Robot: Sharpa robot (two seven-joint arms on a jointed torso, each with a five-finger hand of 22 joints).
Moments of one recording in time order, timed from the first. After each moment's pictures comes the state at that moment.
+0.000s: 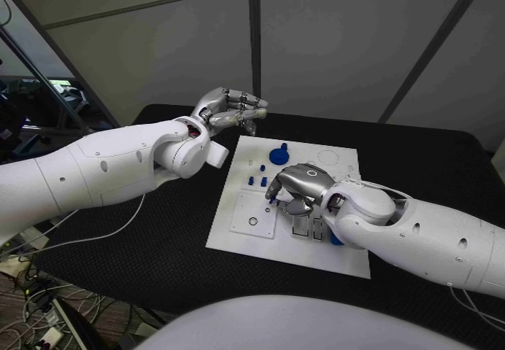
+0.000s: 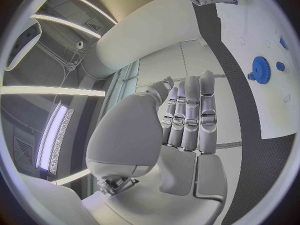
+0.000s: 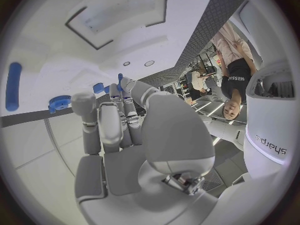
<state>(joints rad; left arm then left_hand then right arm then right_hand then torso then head) 1.12 -0.83 0.07 1.42 -0.28 -0.27 0.33 1.44 -0.14 0.38 0.05 0.12 0.99 0.16 0.25 0.17 1.05 0.09 0.36 0.25 1.14 0.01 0.94 0.50 0.19 1.21 0.11 0.26 1.20 1.05 -0.57 -0.06 1.51 -1.74 -0.29 -0.05 1.36 -0.07 0.53 -0.12 0.19 1.13 0.14 0.09 0.09 1.21 0.08 0.09 0.07 1.47 0.00 1.26 1.13 0.13 1.18 0.10 1.21 0.97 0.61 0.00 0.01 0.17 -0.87</state>
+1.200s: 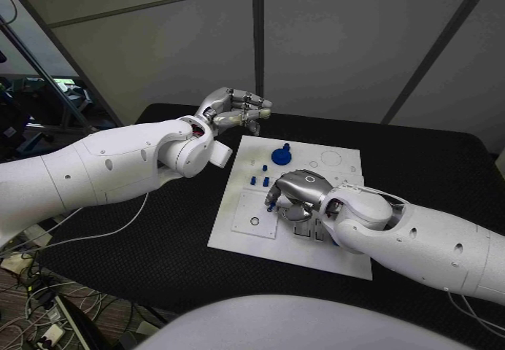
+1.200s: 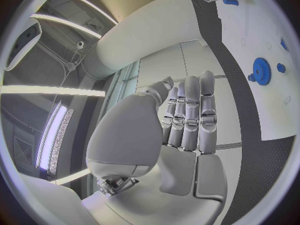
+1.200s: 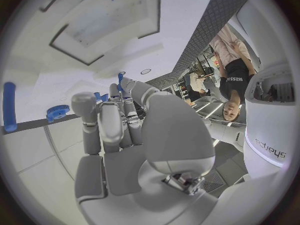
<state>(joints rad) 1.12 -0.83 0.07 1.42 -0.28 -0.27 0.33 1.44 -0.14 0.38 0.05 0.12 0.99 0.16 0.25 0.17 1.05 0.09 0.36 0.25 1.14 0.01 0.94 0.50 0.19 1.21 0.11 0.26 1.20 1.03 -0.55 -0.07 1.49 -1.75 -0.27 -0.04 1.36 -0.07 0.53 -0.12 0.19 1.13 0.15 0.09 0.09 1.21 0.08 0.09 0.07 1.47 0.00 1.26 1.13 0.13 1.18 0.10 1.21 0.97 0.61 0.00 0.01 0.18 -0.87</state>
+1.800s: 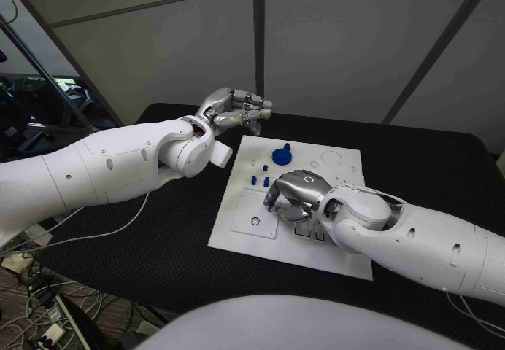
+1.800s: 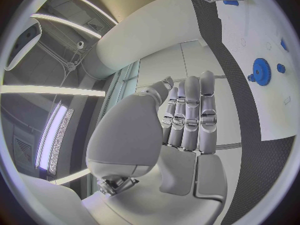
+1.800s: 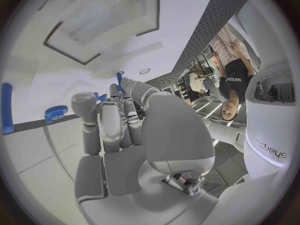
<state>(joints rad) 1.12 -0.83 0.07 1.42 -0.28 -0.27 0.33 1.44 -0.14 0.38 0.05 0.12 0.99 0.16 0.25 0.17 1.05 0.09 0.36 0.25 1.14 0.01 0.94 0.50 0.19 1.21 0.11 0.26 1.20 1.03 -0.54 -0.07 1.49 -1.75 -0.26 -0.04 1.36 -0.07 0.53 -0.12 0.19 1.13 0.15 0.08 0.08 1.21 0.08 0.09 0.07 1.47 0.00 1.26 1.12 0.13 1.18 0.10 1.21 0.97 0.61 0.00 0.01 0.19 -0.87</state>
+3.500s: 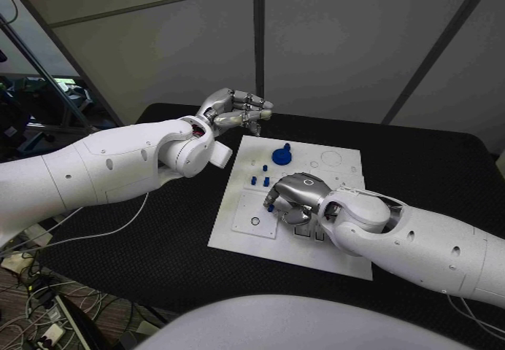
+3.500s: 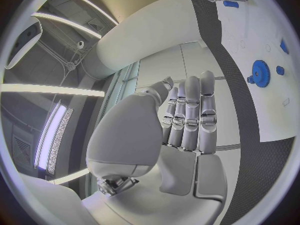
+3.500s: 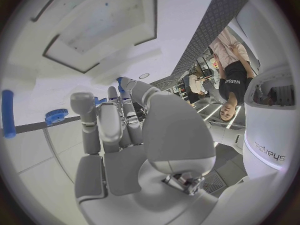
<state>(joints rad) 1.12 -0.83 0.07 1.42 -0.28 -0.25 0.33 1.43 -0.13 0.38 0.05 0.12 0.99 0.16 0.25 0.18 1.04 0.09 0.36 0.25 1.14 0.01 0.94 0.50 0.19 1.21 0.11 0.26 1.20 1.03 -0.54 -0.07 1.49 -1.76 -0.26 -0.05 1.33 -0.10 0.53 -0.11 0.20 1.06 0.17 0.07 0.07 1.06 0.11 0.07 0.06 1.47 0.02 1.26 1.10 0.13 1.16 0.12 1.20 0.94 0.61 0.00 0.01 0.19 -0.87</state>
